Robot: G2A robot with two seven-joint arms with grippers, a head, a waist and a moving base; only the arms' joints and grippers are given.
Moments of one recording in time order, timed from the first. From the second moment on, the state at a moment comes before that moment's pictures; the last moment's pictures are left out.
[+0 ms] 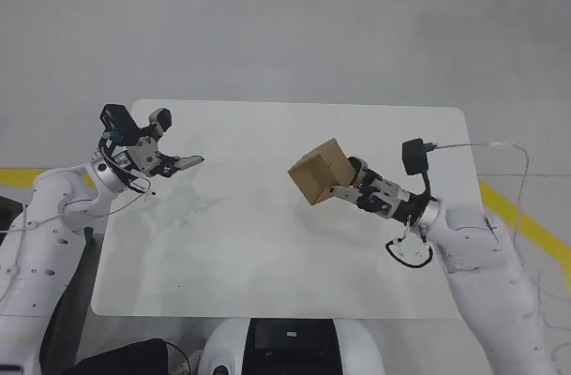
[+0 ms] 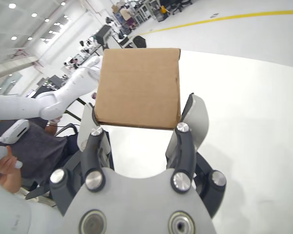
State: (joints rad) left arm 0.95 -0.85 -1.31 -1.36 1.06 -0.84 0.15; right arm -1.17 -1.14 1.36 -1.72 -0.32 -0.60 0.63
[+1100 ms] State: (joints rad) left arm 0.95 -0.85 -1.31 -1.36 1.06 -0.84 0.15; right arm -1.23 -1.17 1.19 -1.65 -1.16 -0.12 0.38
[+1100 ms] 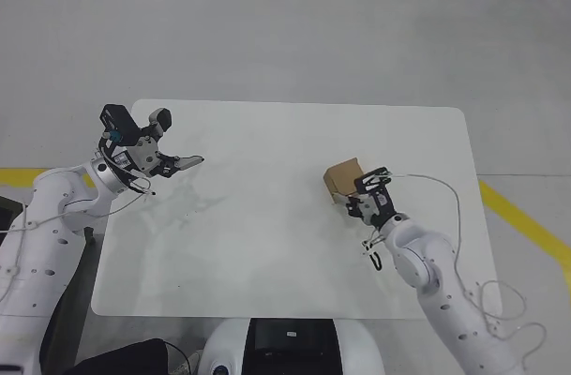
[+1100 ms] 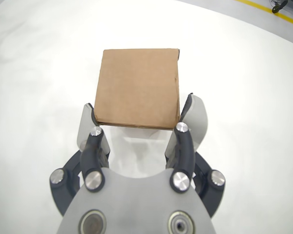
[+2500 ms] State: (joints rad) left arm 0.95 -0.85 -1.31 -1.36 1.06 -0.84 0.15; right arm -1.38 -1.13 1.56 -1.72 -0.96 -0.34 0.16
